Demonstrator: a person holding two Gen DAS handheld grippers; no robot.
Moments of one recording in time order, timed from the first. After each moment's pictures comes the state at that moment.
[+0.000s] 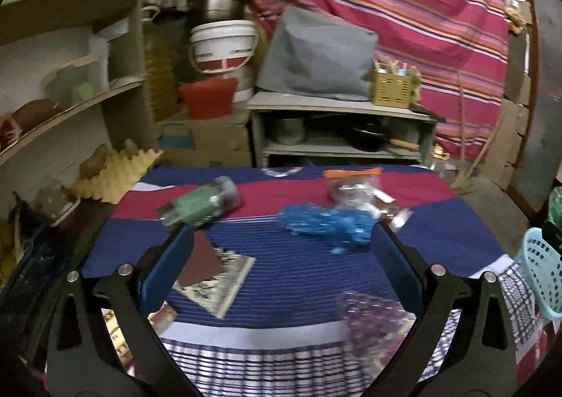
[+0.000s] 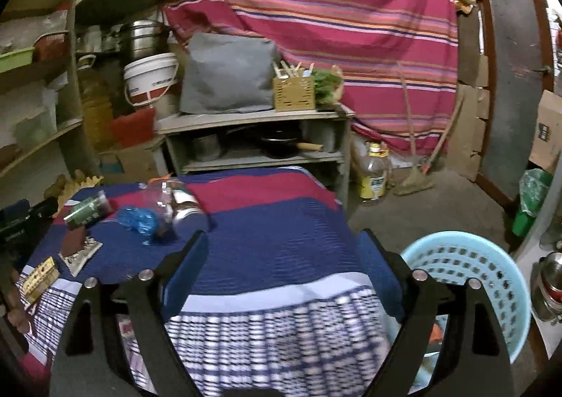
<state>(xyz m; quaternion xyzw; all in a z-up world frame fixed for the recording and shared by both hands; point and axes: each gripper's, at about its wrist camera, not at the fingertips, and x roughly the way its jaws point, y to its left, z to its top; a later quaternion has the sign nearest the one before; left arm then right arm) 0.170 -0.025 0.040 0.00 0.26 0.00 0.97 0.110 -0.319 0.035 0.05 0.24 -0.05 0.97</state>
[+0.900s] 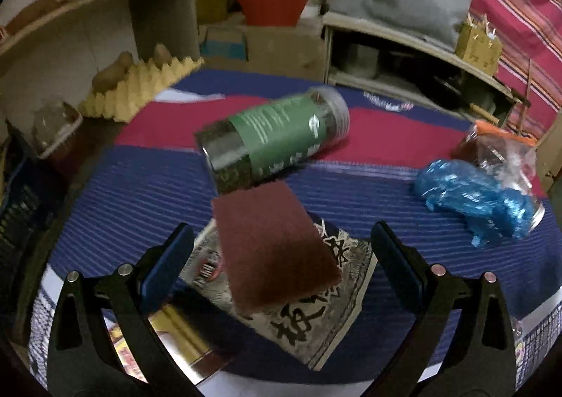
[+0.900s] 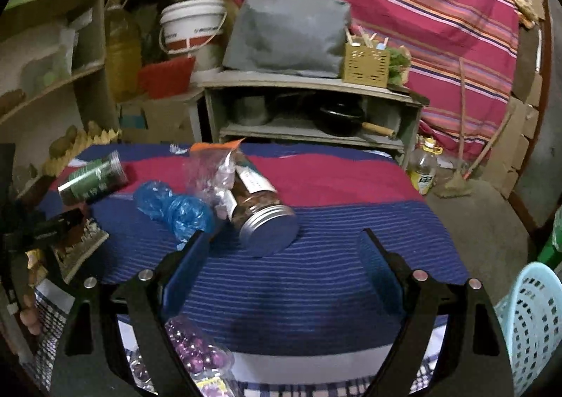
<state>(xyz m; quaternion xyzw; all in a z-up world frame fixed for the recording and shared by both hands) 0.282 0.073 -0.067 -0.06 0.41 0.08 0.91 0.225 -0.215 -0.018 -0.02 0.31 0.01 0.95</state>
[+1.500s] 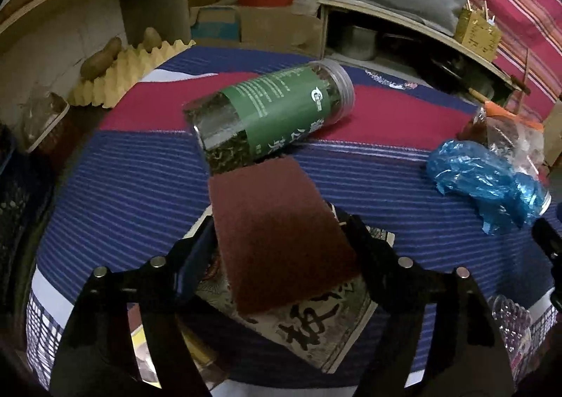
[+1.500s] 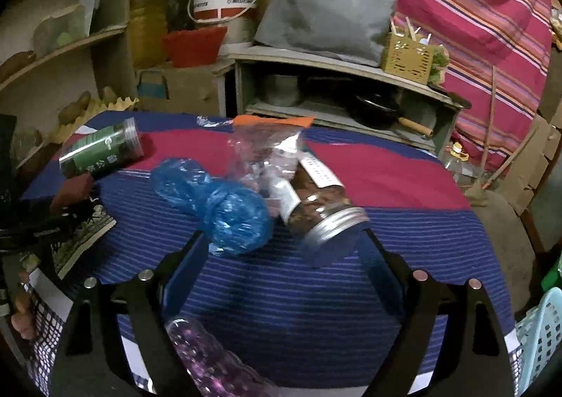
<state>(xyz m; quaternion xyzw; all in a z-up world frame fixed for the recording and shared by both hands) 0.285 0.081 -0.076 -0.06 0.43 0.06 0.90 0.260 -0.168 -0.039 -0.05 0.34 0.05 0.94</state>
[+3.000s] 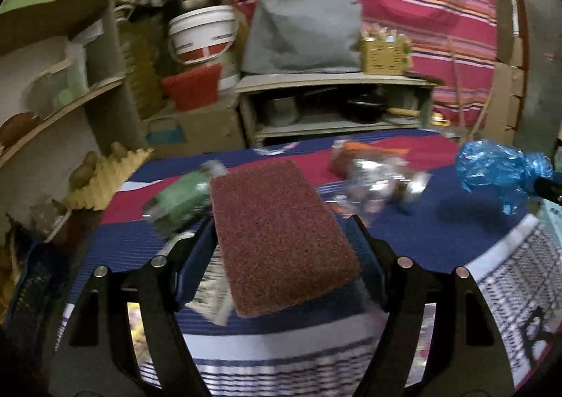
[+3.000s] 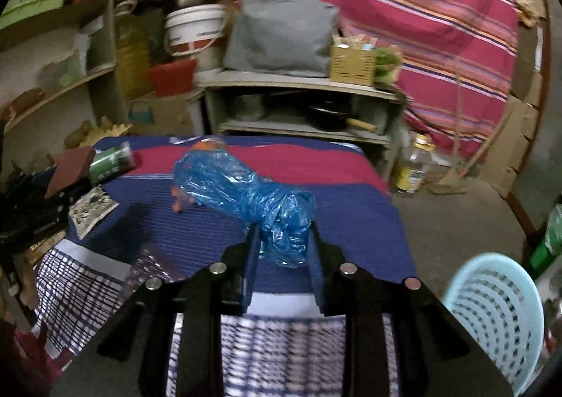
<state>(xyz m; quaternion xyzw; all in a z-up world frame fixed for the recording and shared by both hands) 0.191 -0.050 0.003 0.06 0.28 -0.04 0.96 0.143 -0.304 0.019 0.00 0.31 0.01 0.95</state>
